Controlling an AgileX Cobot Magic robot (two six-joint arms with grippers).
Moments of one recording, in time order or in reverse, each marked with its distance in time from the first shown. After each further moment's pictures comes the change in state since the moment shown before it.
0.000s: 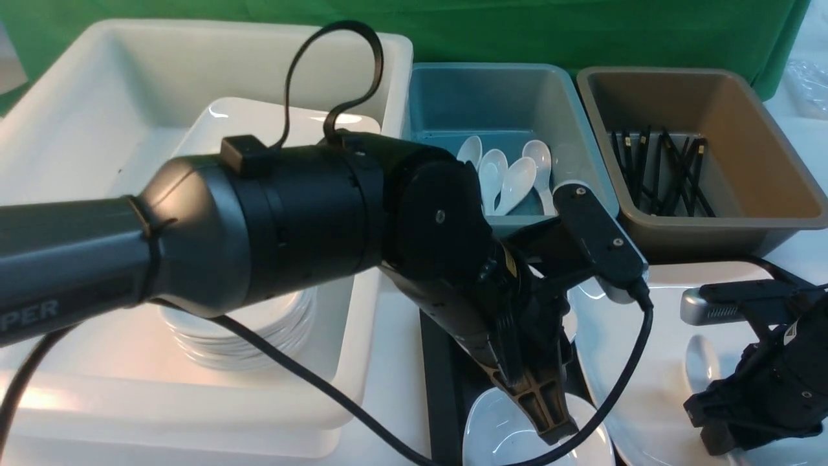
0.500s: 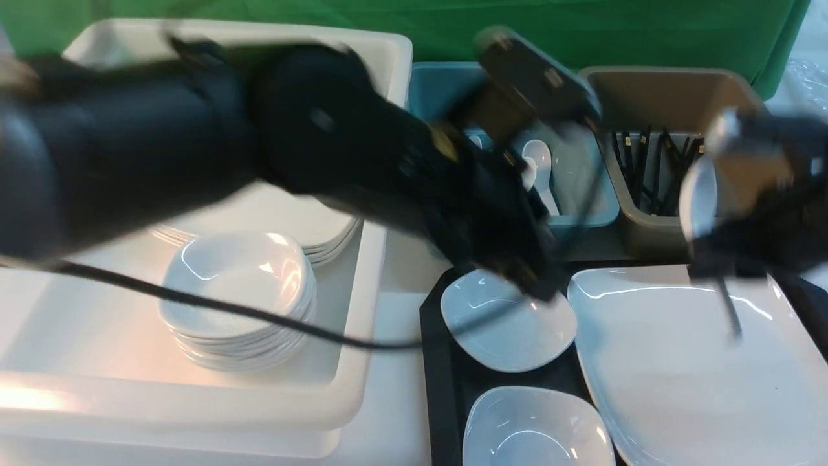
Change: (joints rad) right arm 0.007 -0.130 -0.404 0.174 0.085 -0.102; left arm 0.144 -0.195 0.000 -0.036 -0.143 -0.148
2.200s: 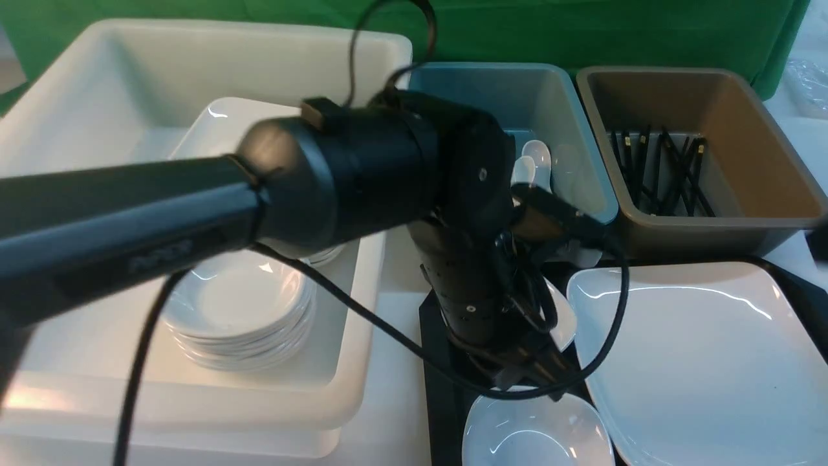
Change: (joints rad) right arm 0.148 -0.500 0.067 -0.200 0.287 0.078; left arm -0.098 0.367 -0.193 0.193 0.417 -0.292
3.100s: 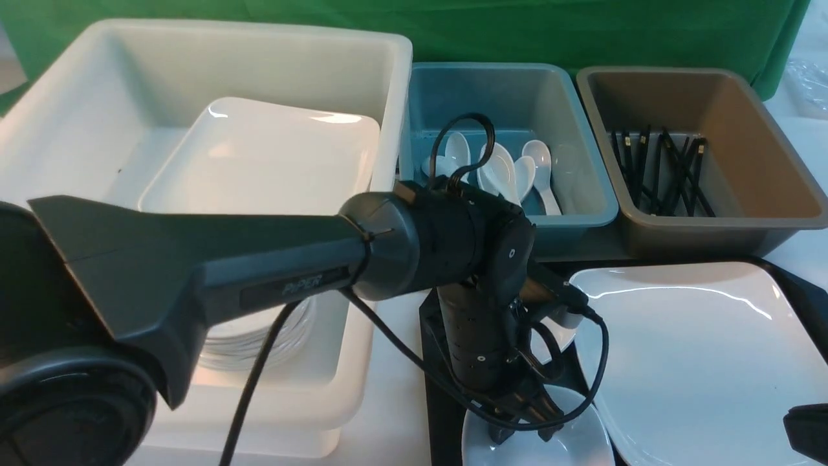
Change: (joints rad) right arm 0.000 -0.322 0.426 0.206 -0.171 -0.211; left arm -0.003 0.192 -0.009 0.009 -0.043 -0.036
